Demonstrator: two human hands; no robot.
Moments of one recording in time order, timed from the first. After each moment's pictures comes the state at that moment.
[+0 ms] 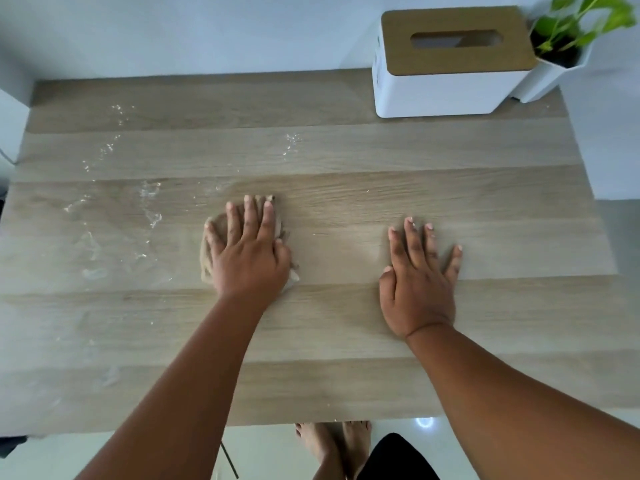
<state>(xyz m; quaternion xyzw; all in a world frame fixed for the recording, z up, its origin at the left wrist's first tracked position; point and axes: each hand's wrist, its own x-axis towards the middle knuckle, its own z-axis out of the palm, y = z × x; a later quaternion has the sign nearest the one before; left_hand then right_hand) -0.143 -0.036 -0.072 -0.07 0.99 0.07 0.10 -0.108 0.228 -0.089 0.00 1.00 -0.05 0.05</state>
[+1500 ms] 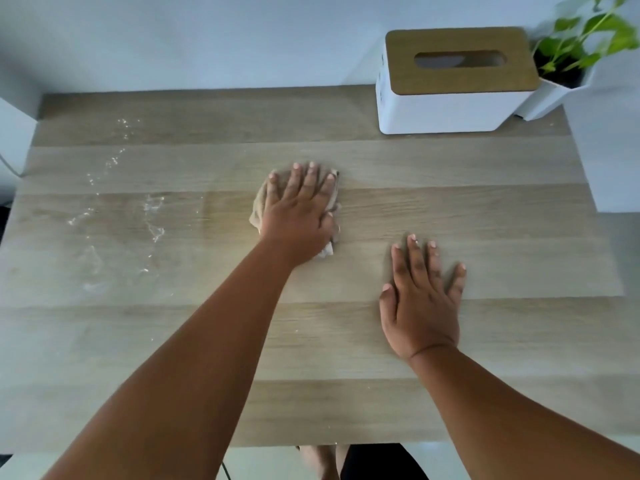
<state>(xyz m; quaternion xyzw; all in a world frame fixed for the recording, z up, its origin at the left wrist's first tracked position) -0.239 0.006 -0.070 0.09 0.99 0.05 0.11 -0.109 0.227 -0.085 0.01 1.00 -0.04 0.08</state>
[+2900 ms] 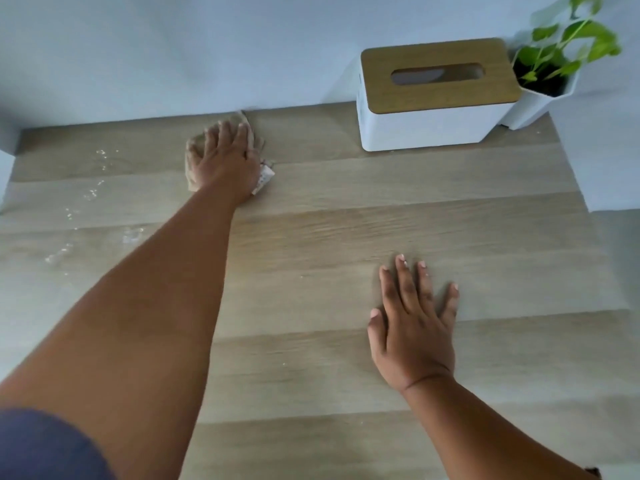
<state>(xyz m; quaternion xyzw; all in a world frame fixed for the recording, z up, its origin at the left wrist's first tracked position) -0.376 -0.064 -0.063 -0.10 0.99 0.06 0.12 -0.108 0.228 -0.084 0.00 1.00 -0.06 0.06</state>
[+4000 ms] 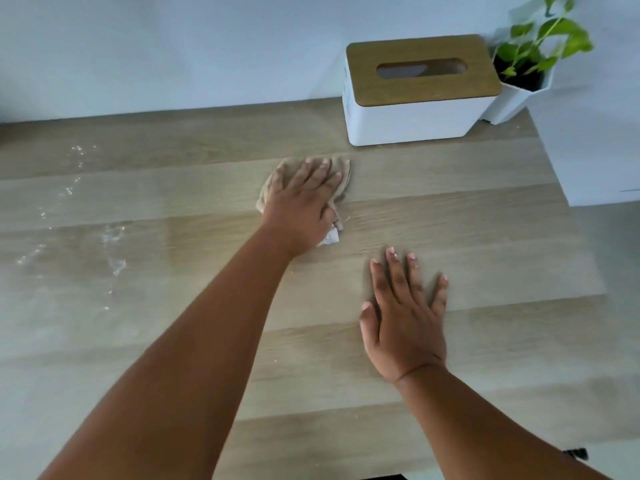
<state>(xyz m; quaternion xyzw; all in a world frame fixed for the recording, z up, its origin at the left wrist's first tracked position) -0.289 0.042 -0.067 0.18 0.97 0.04 0.12 -0.108 0.227 -0.085 0.01 1.00 -0.05 0.07</state>
